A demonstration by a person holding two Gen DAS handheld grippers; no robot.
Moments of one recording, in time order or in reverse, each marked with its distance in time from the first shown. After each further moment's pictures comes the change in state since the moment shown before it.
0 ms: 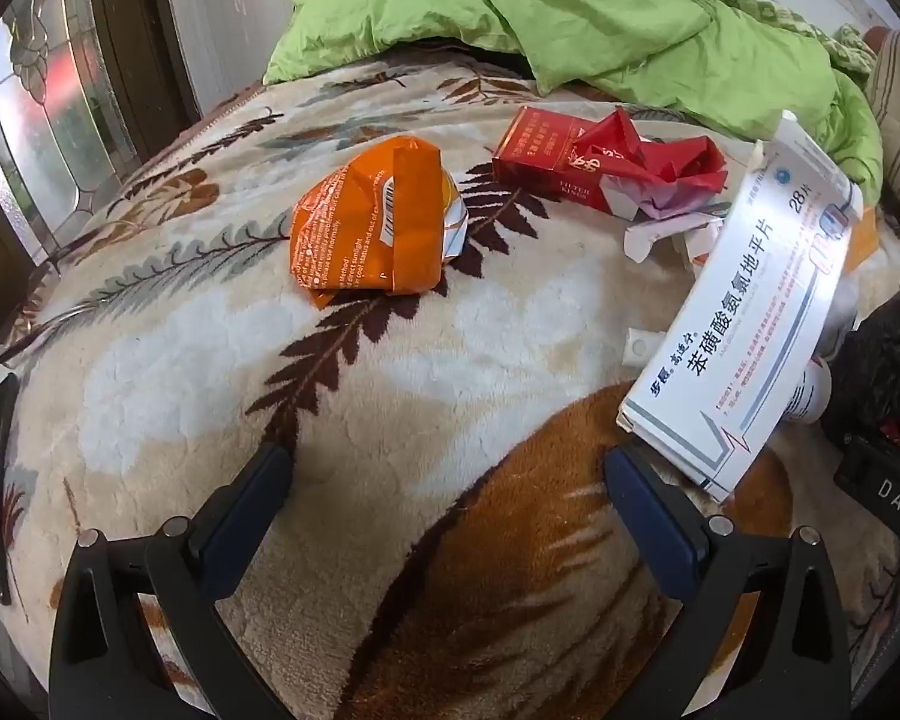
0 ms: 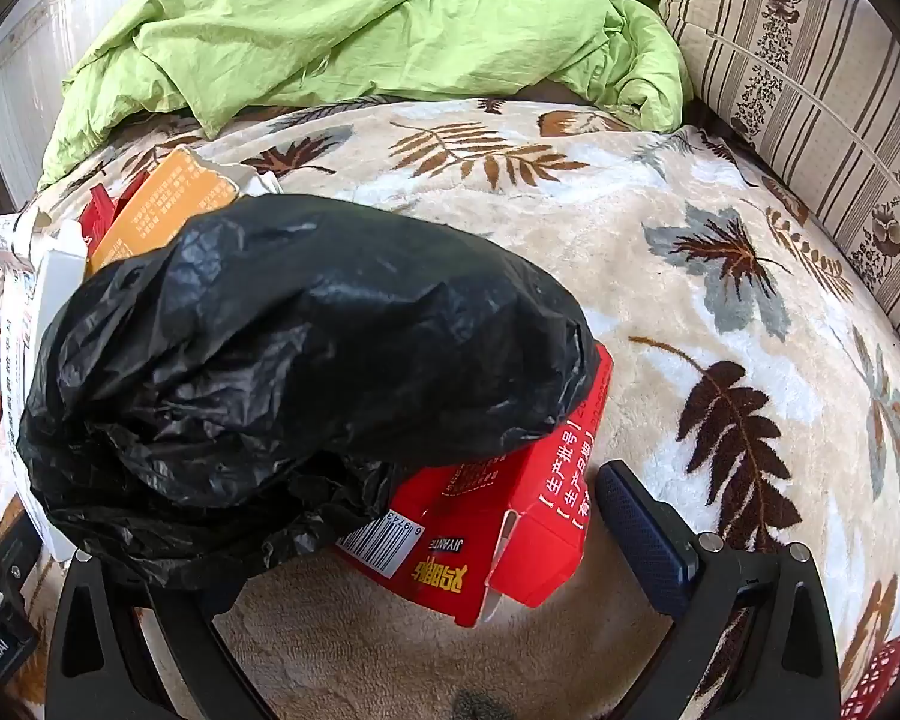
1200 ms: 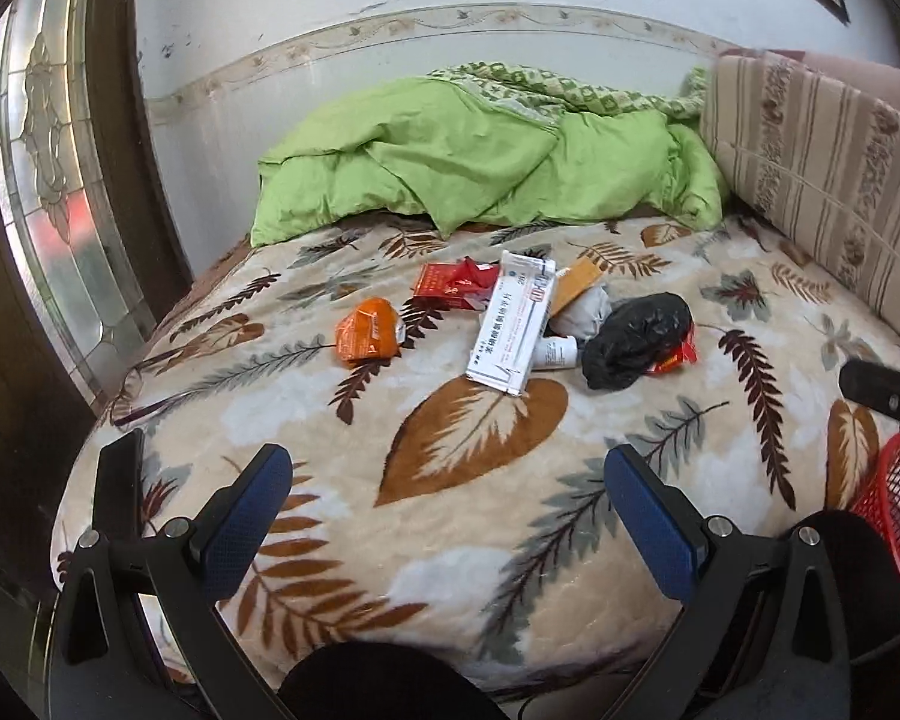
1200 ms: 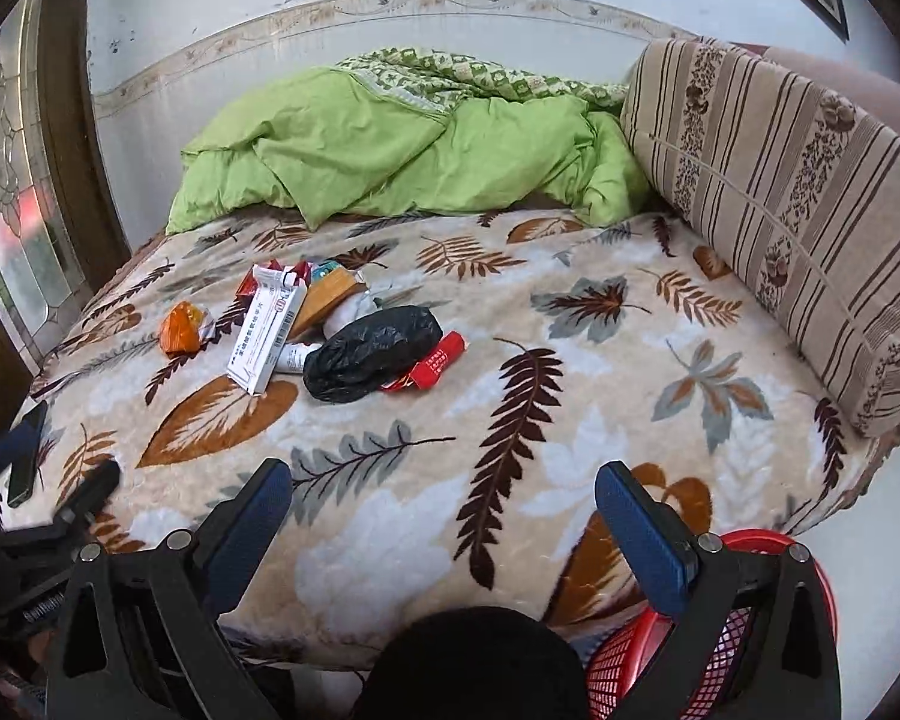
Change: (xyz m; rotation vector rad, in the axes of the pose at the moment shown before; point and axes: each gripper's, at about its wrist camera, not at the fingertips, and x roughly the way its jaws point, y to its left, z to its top) left arm -0.218 -0.009 -0.094 0.188 -0.314 -0.094; right arm -0.236 -0.086 -0.095 -0.076 -0.206 0.132
